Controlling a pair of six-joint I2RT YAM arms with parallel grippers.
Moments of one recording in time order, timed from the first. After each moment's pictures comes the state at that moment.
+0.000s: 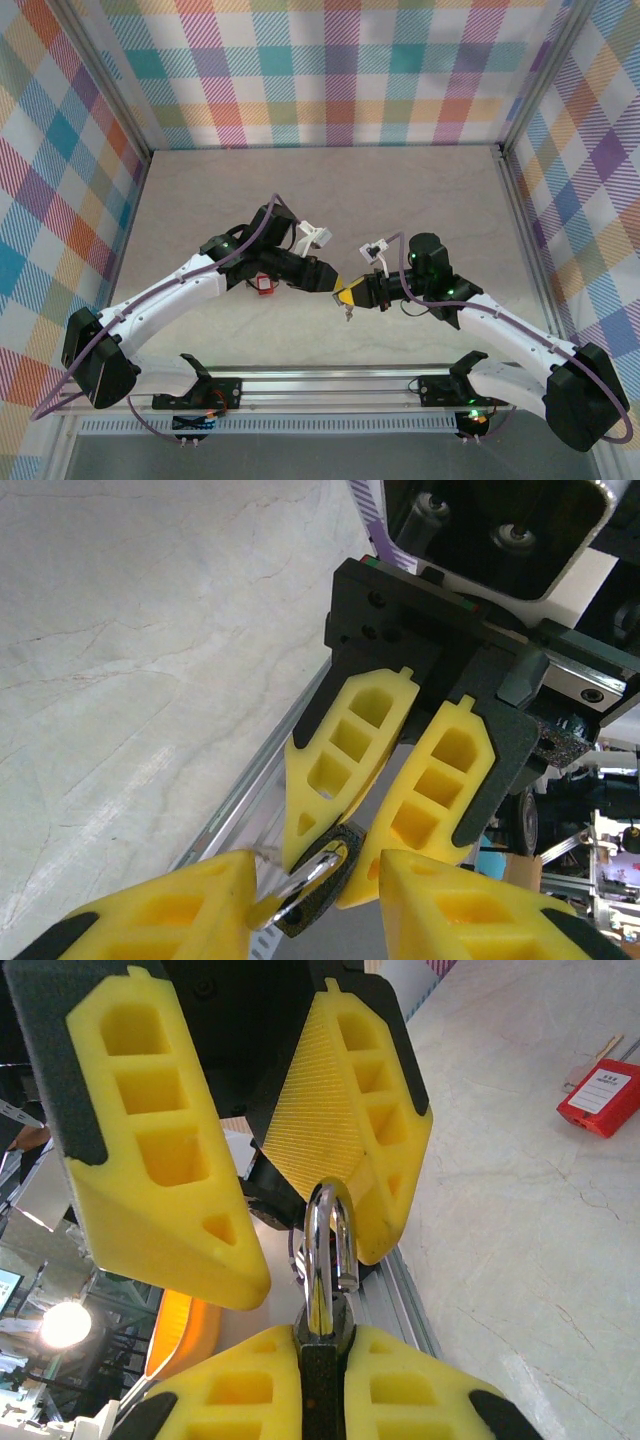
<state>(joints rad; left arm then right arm) -0.73 1.30 1.09 -0.58 0.75 -0.53 0.60 1.03 0.54 0.10 -1.03 0.55</state>
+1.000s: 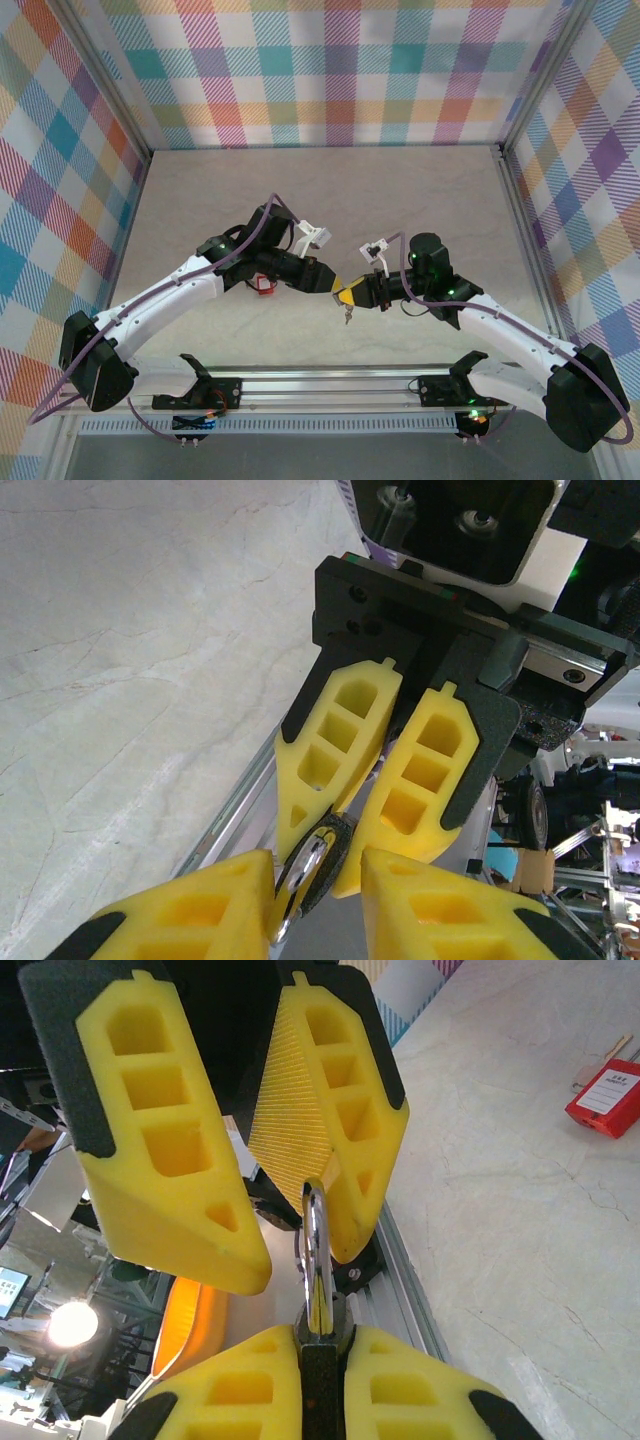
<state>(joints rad) -0.73 1.28 1.09 -0.58 0.75 -0.50 0.60 1.03 0.54 0.11 -1.04 0.57</state>
